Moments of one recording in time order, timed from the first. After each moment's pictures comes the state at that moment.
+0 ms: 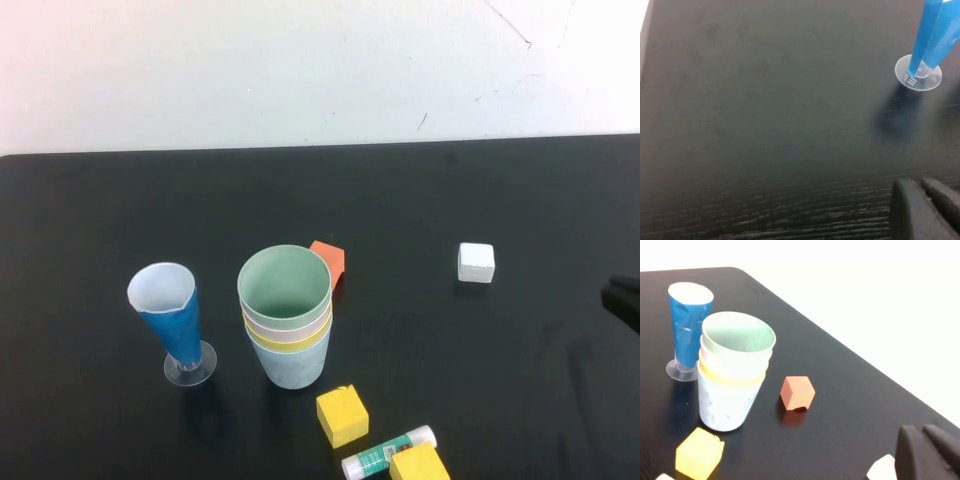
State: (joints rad) right arm 0.55 0.72 -0.50 0.88 0.16 -1.23; left arm -0.44 0.27 -0.54 0.30 1.01 -0.43
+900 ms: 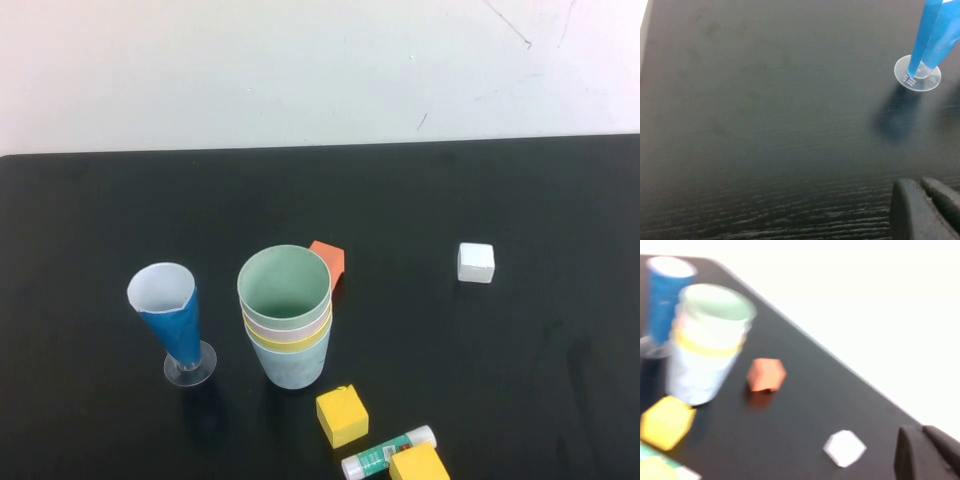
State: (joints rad) right arm 0.46 0.49 -0.36 0.79 0.17 -1.22; left arm -0.44 0.27 -0.54 0.30 1.02 -0.43
